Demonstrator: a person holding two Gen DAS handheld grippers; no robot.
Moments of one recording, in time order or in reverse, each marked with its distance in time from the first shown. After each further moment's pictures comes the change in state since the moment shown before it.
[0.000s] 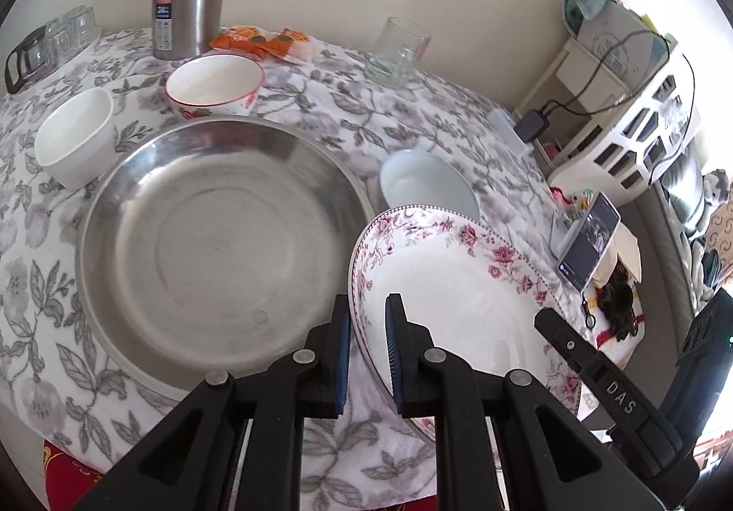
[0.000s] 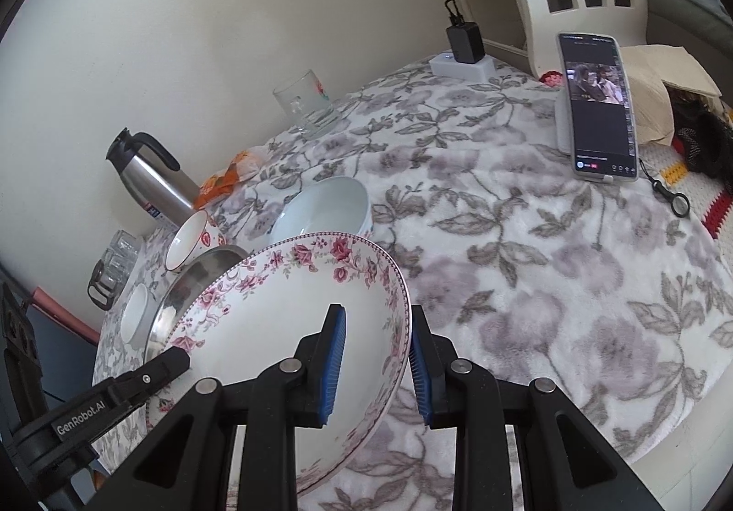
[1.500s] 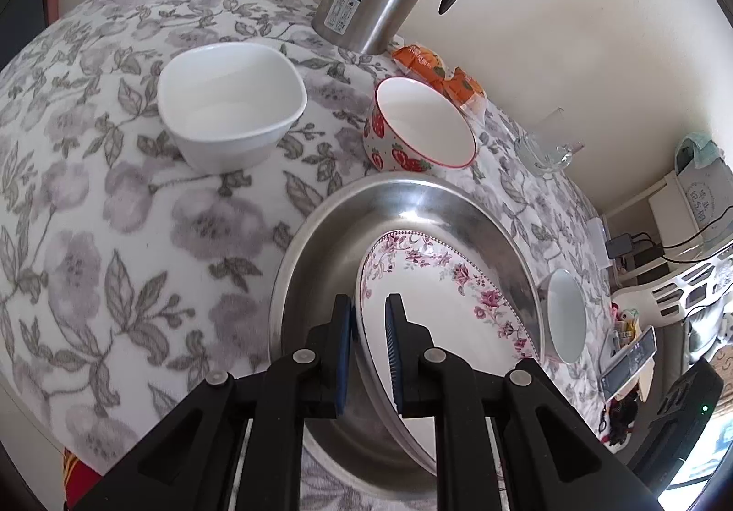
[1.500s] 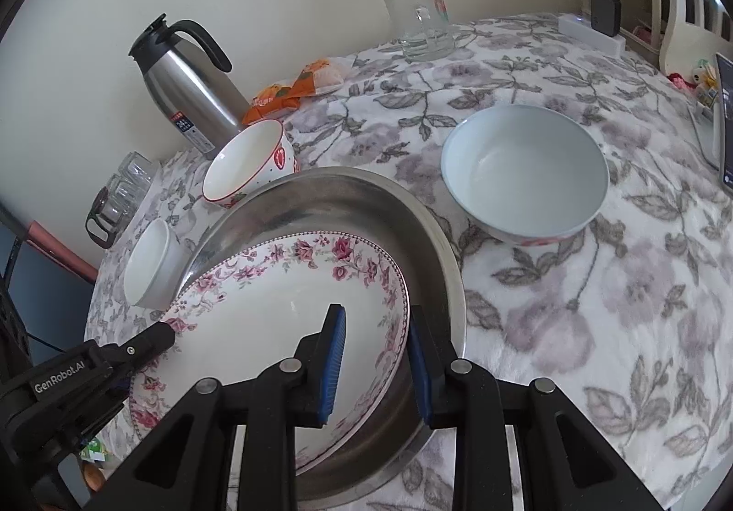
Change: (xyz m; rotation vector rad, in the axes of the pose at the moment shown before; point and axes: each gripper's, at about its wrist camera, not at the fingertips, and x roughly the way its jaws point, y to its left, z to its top) left arm -0.003 0.160 0.046 -0.336 -0.036 0.087; right arm 0.100 0.139 -0.018 -0.137 0.156 0.021
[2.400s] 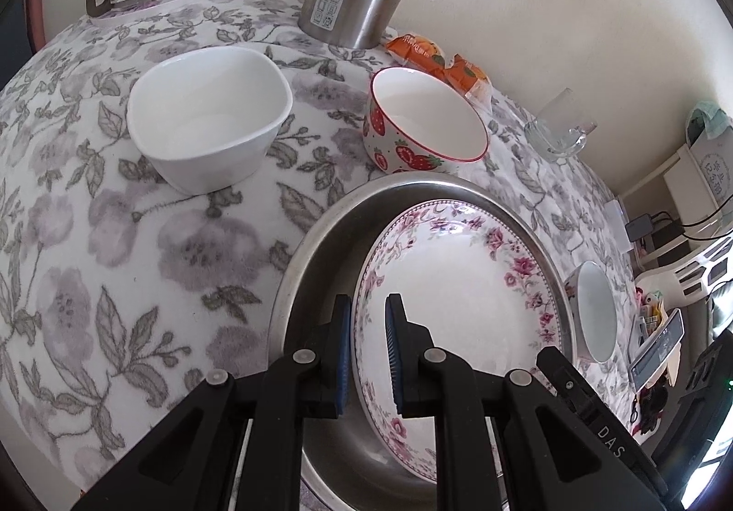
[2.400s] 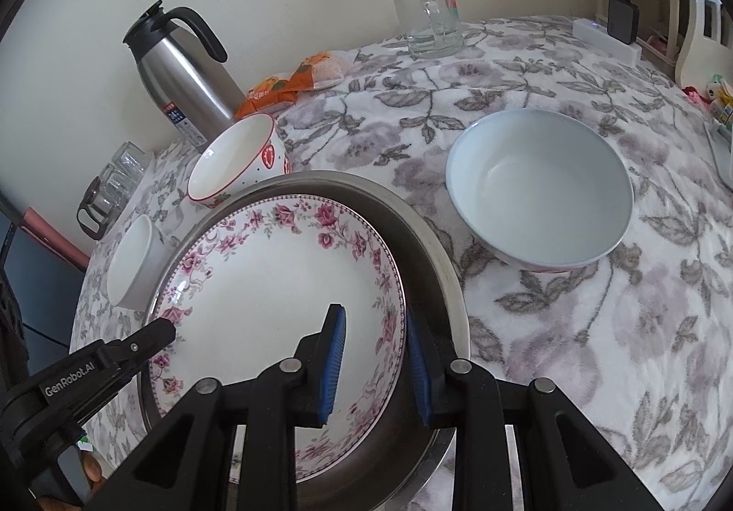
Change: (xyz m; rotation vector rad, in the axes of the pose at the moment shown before) left arm 0.027 -0.001 0.004 0.079 0.008 0.041; right arm 0.021 -0.002 0.008 -0.041 0.013 -0.017
